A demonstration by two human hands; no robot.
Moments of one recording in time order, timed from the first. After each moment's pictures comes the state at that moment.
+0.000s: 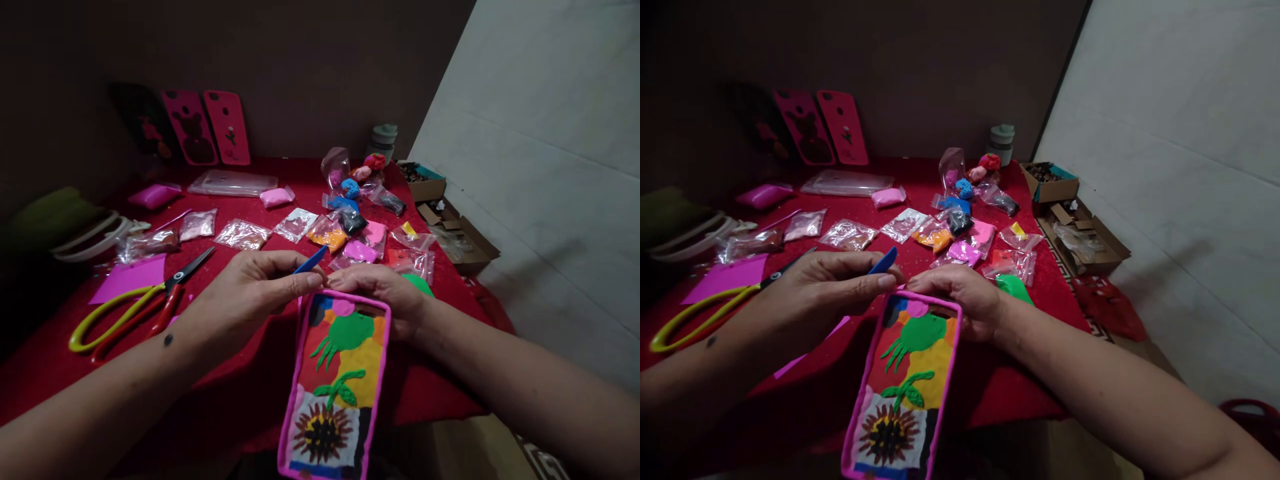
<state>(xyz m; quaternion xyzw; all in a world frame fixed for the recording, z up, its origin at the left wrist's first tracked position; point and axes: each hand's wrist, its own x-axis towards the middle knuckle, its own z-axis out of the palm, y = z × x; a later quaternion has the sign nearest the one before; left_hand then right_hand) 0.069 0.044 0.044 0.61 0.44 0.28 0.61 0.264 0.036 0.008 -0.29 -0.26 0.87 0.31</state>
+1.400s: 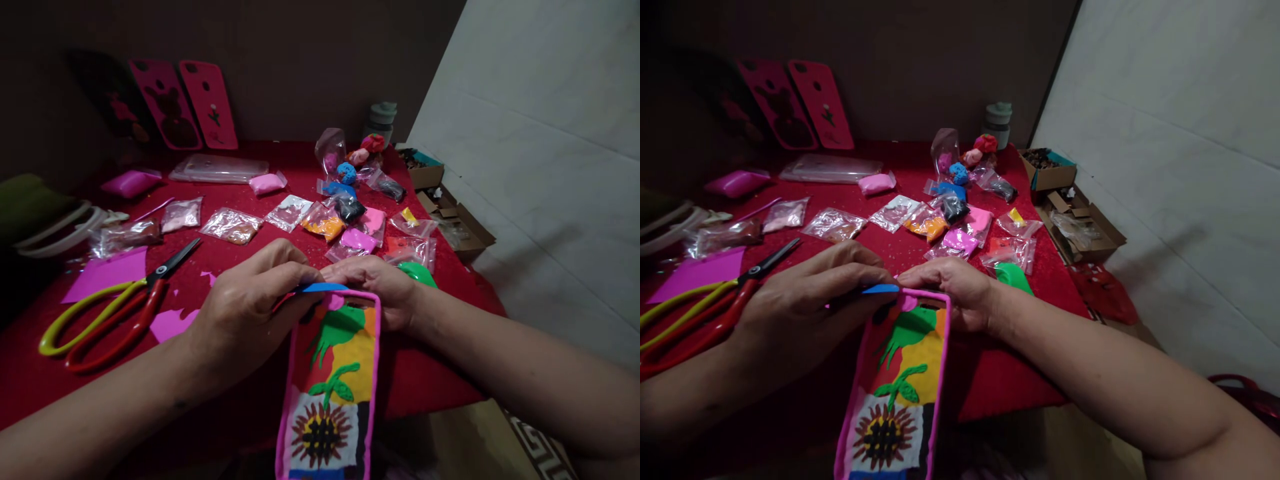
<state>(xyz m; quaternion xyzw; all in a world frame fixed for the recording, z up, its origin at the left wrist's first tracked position) 0.068 0.041 0.029 0.89 0.27 0.34 0.13 0.262 0.044 -0.008 -0.23 -0.23 0.90 0.28</state>
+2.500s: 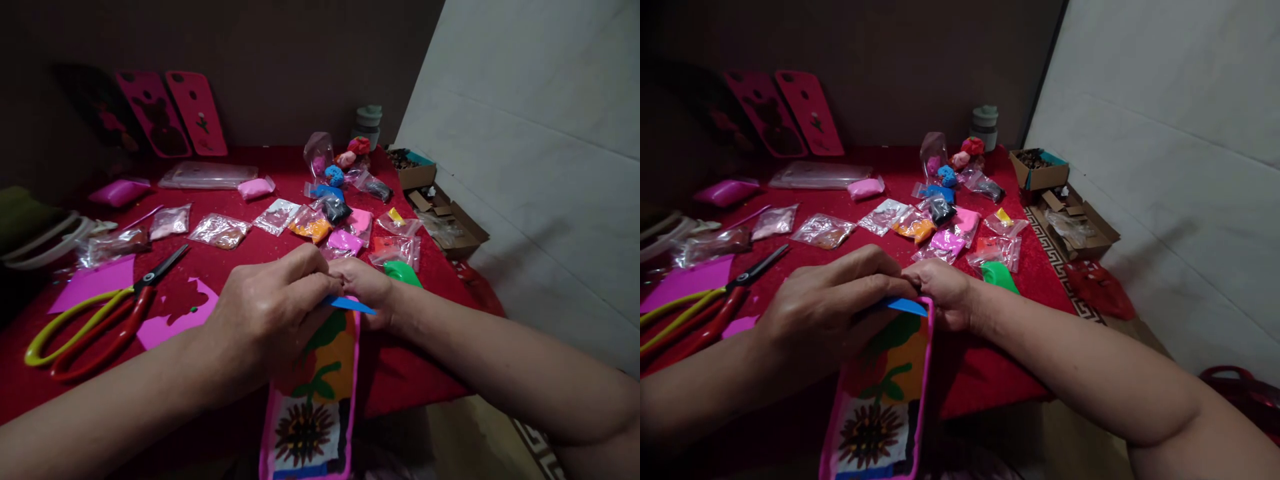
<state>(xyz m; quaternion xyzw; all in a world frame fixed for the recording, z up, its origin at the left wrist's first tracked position) 0.097 0.037 0.034 0.93 0.21 0.31 0.06 0.263 0.049 -0.016 -0.26 -0.24 0.91 0.22</state>
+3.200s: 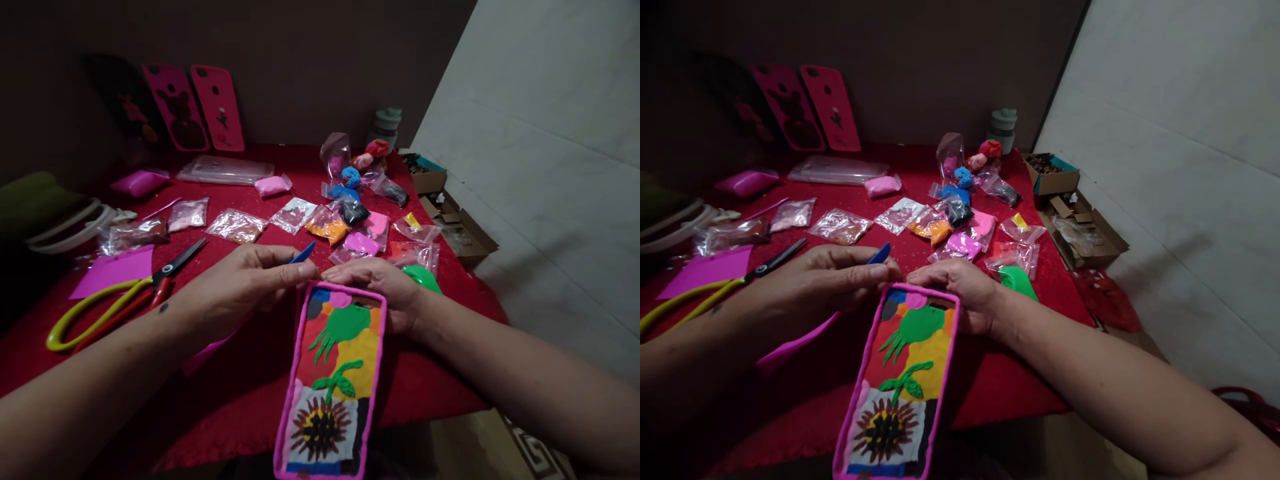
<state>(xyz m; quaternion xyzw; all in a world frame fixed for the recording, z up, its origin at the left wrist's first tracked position) 0.059 0.067 0.019 0.57 0.43 0.23 0.66 0.263 0.043 -0.004 -0.31 -0.24 0.87 0.31</state>
